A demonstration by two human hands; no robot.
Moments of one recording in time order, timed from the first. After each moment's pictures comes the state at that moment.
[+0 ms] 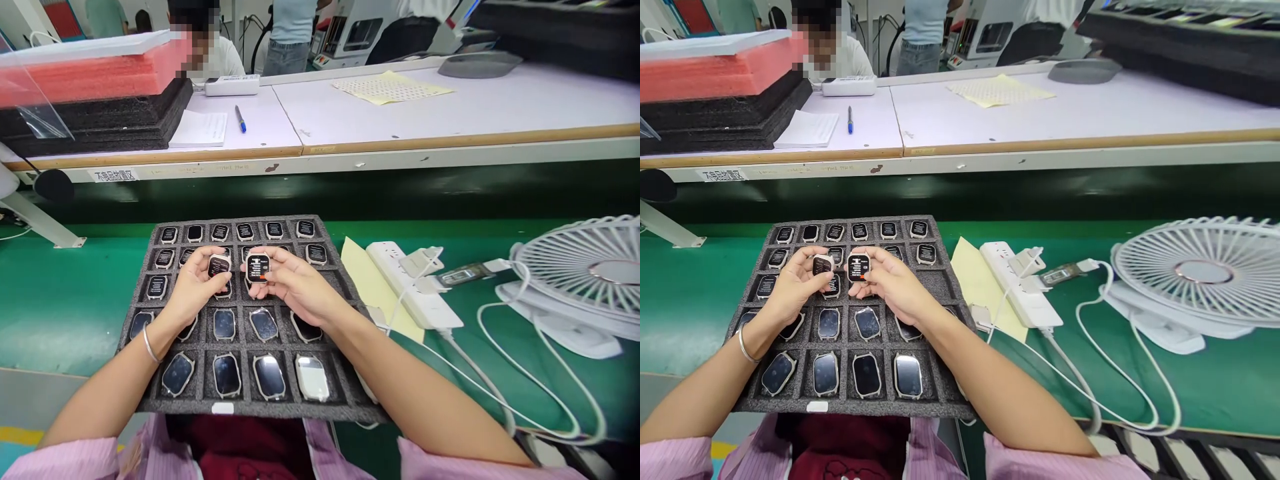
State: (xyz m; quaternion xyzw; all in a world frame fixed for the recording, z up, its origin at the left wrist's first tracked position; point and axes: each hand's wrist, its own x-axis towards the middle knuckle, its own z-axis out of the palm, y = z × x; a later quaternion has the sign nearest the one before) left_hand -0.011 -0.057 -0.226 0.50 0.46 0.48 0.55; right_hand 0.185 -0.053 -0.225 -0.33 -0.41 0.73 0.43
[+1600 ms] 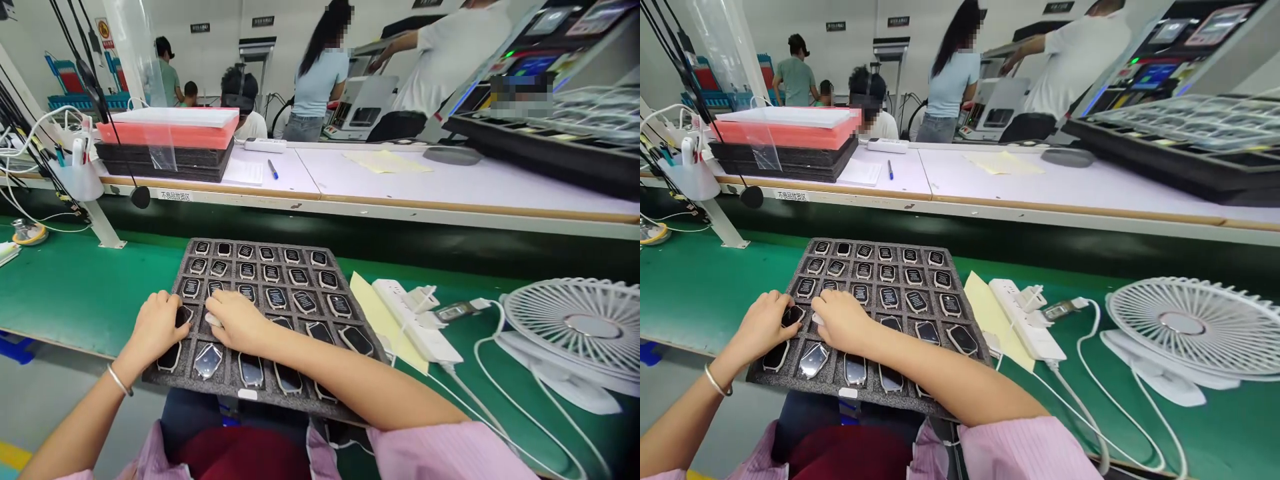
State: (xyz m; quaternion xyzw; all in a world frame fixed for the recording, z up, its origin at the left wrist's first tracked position) left_hand -0.125 -0.141 -0.224 0.72 0.69 0.00 0.01; right_hand 0.069 -0.094 -0.212 -0.31 -0.94 0.13 0.07
